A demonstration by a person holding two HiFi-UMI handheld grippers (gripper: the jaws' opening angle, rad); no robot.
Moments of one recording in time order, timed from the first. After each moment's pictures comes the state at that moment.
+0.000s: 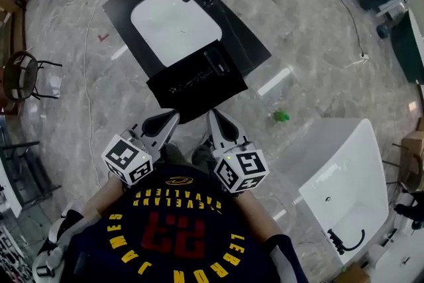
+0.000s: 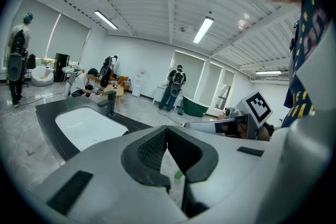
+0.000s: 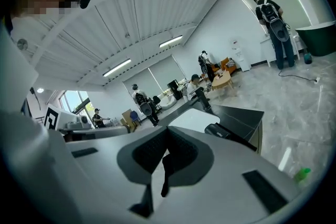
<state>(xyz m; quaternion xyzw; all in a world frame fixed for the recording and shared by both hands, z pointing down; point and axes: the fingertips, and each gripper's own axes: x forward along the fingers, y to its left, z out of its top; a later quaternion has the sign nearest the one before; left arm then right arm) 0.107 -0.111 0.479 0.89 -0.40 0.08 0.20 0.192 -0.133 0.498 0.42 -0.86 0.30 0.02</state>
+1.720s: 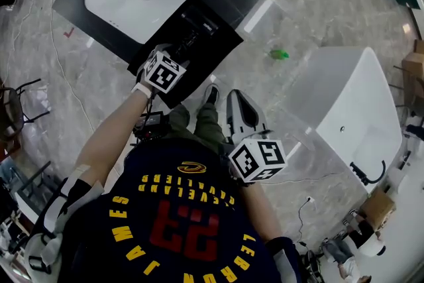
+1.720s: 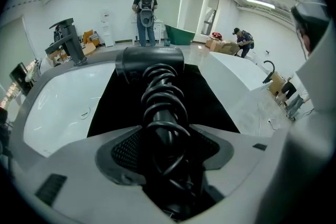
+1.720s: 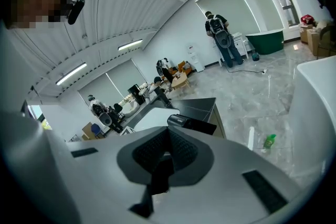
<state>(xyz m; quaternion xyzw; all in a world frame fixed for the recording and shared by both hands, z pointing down) 0.121 -0.222 0.782 0.83 -0.22 0.46 0.20 0.245 -0.120 0.555 0.60 -0.71 0.36 0.02</state>
